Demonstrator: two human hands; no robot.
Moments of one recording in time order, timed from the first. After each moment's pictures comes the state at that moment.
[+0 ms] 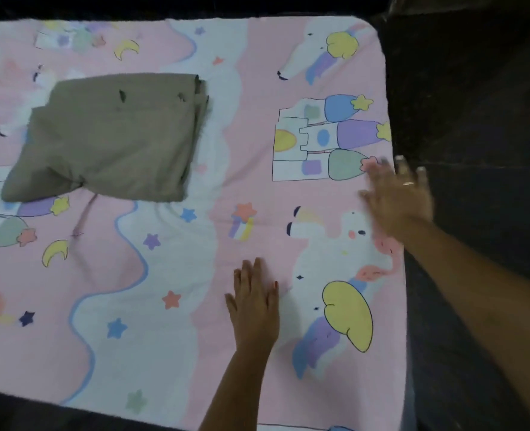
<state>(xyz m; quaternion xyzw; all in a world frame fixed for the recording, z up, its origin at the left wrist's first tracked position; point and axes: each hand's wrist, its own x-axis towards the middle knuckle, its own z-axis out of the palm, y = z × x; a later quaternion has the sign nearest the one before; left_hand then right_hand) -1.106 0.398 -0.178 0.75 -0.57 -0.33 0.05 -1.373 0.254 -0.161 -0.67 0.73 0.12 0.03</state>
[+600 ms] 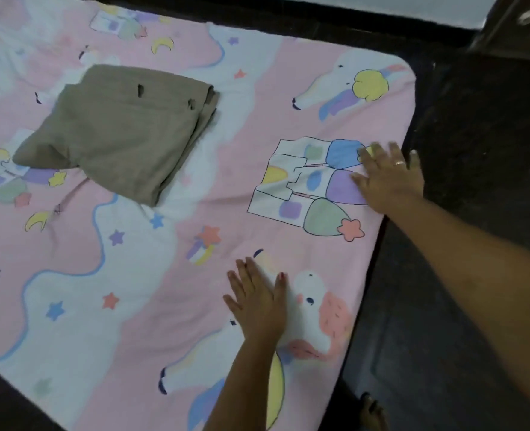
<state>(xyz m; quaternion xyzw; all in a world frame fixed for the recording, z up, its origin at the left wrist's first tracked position) -1.255 0.303 -0.177 0.86 -0.37 -0.34 0.05 -1.429 0.073 -0.160 -0.77 0.62 0.14 0.02</state>
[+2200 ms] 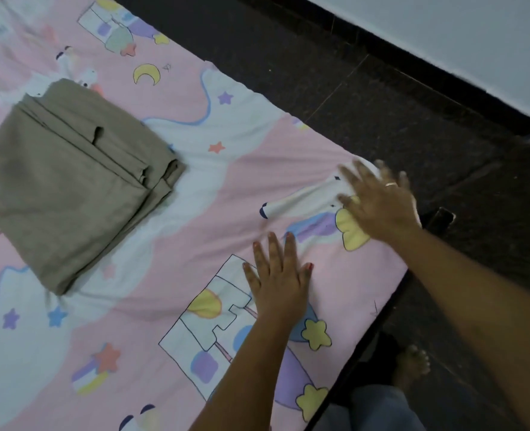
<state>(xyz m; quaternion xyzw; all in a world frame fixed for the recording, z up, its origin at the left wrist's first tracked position) -1.328 -0.032 -0.185 0.85 -0.43 -0.30 0.05 -1.436 -0.237 -0.193 -0.88 0.46 0.09 0.06</state>
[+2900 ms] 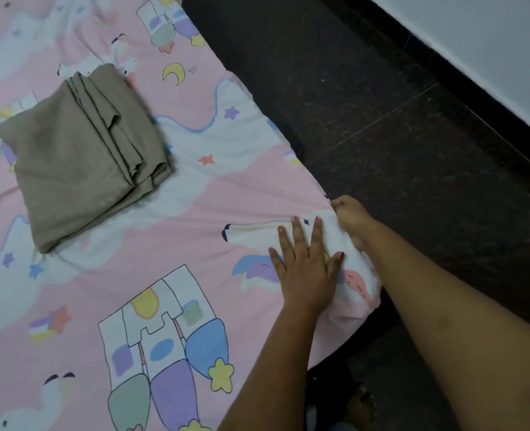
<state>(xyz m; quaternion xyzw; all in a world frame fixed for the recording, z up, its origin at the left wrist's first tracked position) -1.404 -0.205 -0.176 0.91 -0.30 -0.28 0.10 -1.390 -0.344 -0.185 -0.61 0.54 0.12 0.57</state>
